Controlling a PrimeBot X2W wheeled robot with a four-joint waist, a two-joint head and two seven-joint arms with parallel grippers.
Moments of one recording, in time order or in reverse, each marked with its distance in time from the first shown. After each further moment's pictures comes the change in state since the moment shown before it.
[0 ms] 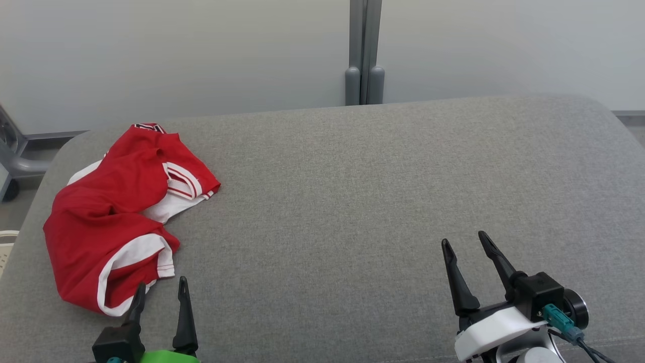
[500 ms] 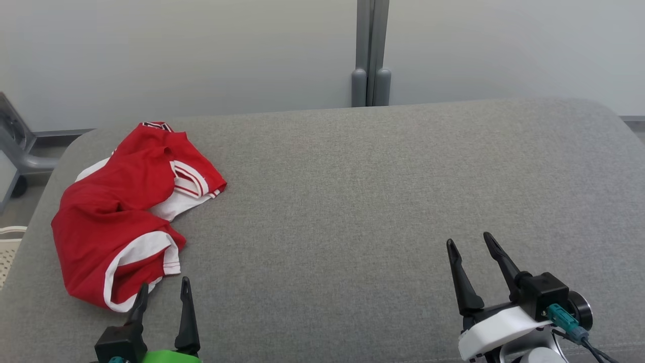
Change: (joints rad) left arm -0.001 0.005 -0.012 0.000 -0.006 0.007 0.007; right arm 0.001 0.000 -0.014 0.008 0.010 0.000 0.000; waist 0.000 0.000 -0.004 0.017
